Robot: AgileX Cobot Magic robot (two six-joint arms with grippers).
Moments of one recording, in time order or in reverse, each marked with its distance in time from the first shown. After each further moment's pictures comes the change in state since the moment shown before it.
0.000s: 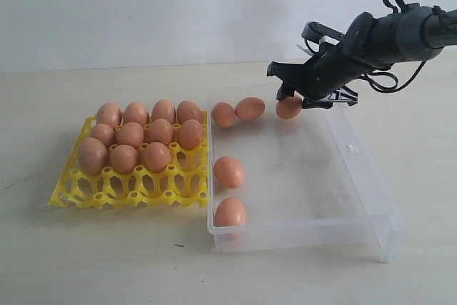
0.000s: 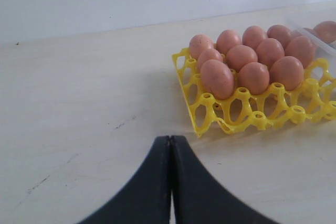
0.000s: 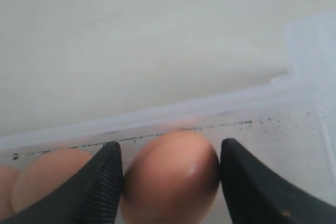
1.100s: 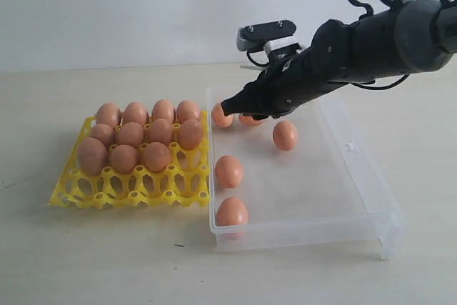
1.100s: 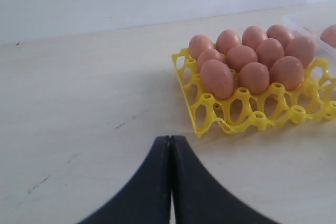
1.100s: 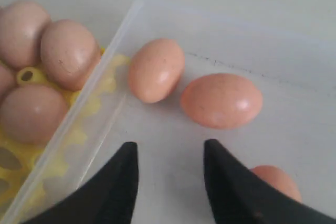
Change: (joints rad) left arm 0.000 0.000 0.000 0.000 0.000 0.000; right arm 0.243 -0.297 0.349 -0.145 -0.187 -0.299
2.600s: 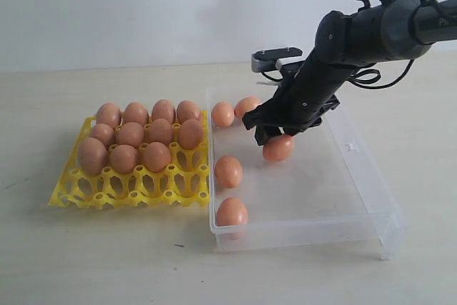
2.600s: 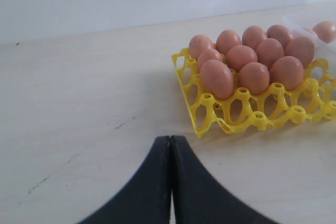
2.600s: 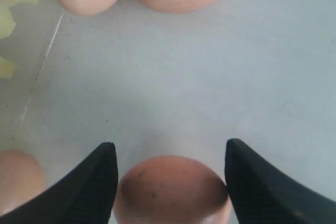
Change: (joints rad) left arm 0.000 0.000 0.000 0.000 0.000 0.000; right arm -0.103 0.153 -0.212 -0.037 0.416 0.024
